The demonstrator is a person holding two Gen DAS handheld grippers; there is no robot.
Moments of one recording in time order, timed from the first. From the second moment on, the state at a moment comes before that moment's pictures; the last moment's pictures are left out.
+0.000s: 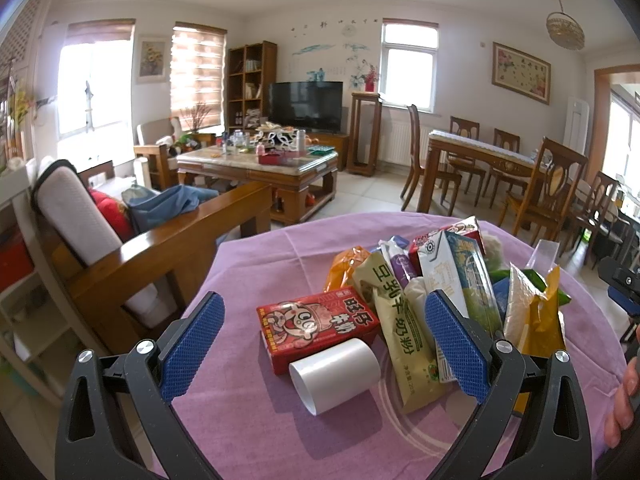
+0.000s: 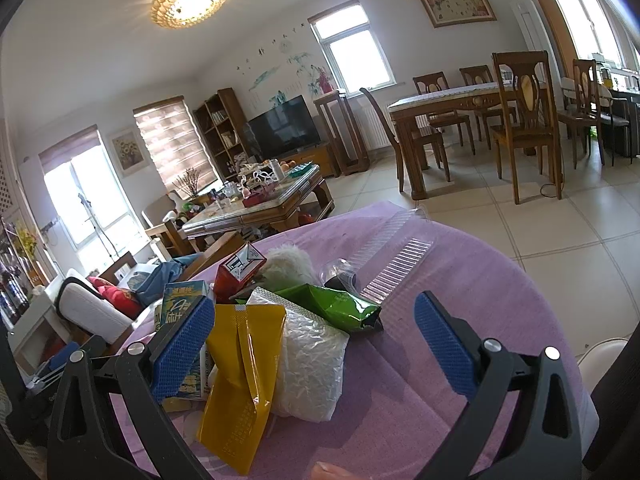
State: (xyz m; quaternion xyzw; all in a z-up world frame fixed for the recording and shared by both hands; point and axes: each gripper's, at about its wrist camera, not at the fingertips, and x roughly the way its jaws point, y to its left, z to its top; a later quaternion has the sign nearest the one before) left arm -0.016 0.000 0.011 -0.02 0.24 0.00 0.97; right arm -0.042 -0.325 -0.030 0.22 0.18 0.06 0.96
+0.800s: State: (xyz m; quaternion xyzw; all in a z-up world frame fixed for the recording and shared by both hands) left arm -0.018 0.002 0.013 -0.03 0.24 0.00 0.97; right arm -0.042 -0.326 -0.028 0.22 0.18 0.06 0.96
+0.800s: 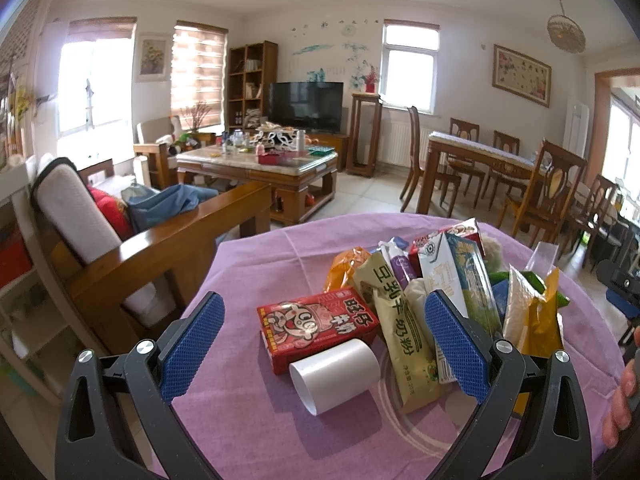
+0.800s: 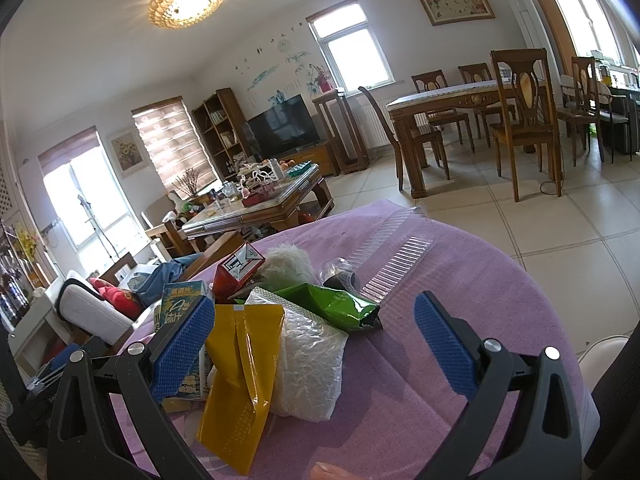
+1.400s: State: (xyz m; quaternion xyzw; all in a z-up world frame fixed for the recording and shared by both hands) left arm 0.055 0.049 -0.012 0.04 0.39 -0.21 0.89; right arm 0.012 -0.167 -0.001 0.03 0.31 0.19 0.93
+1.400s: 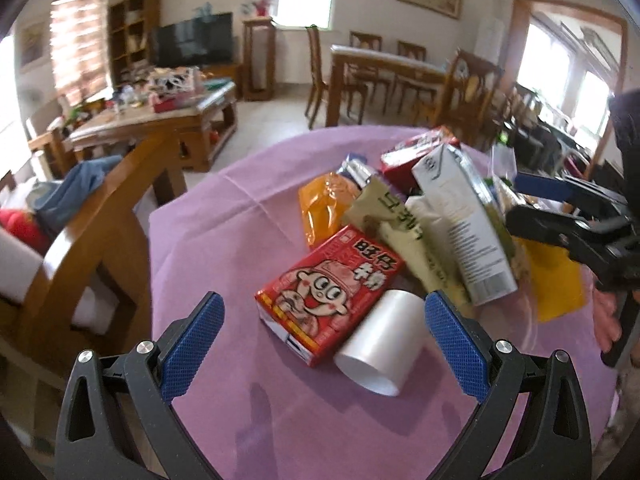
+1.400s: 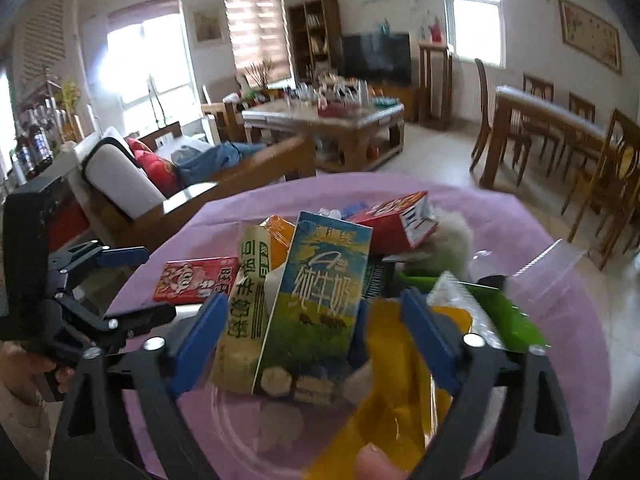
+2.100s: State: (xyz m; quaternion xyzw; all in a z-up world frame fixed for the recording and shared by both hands) left arm 0.101 0.051 -0.041 0.03 0.45 -0.24 0.86; right arm 0.011 -0.191 0.007 0.16 0.32 0.25 0.90
